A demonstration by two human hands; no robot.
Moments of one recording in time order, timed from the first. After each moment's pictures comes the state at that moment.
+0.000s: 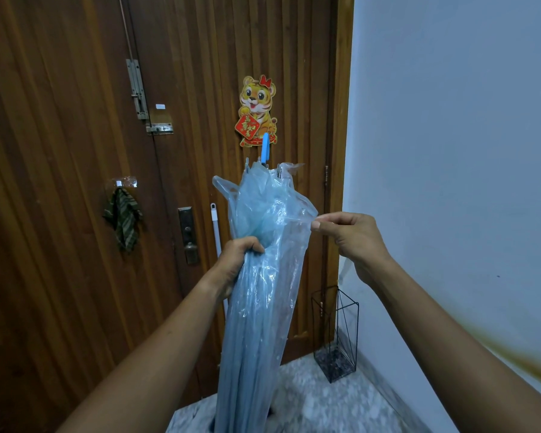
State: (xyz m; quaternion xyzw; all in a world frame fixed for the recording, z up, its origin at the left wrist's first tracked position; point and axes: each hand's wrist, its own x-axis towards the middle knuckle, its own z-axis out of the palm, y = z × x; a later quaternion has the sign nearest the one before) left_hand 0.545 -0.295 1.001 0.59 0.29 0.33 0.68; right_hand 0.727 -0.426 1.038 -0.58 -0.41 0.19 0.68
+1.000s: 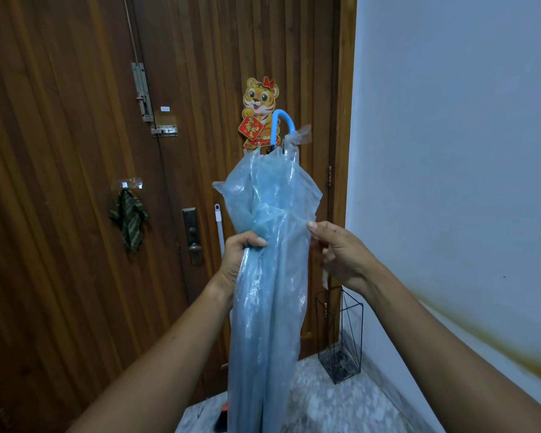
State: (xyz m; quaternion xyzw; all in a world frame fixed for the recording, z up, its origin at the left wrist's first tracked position) left_hand 0.546 -0.322 1.015 0.47 0.11 0.33 0.81; right_hand 0.723 -0.417 1.018 -0.45 -0.44 0.43 0.65
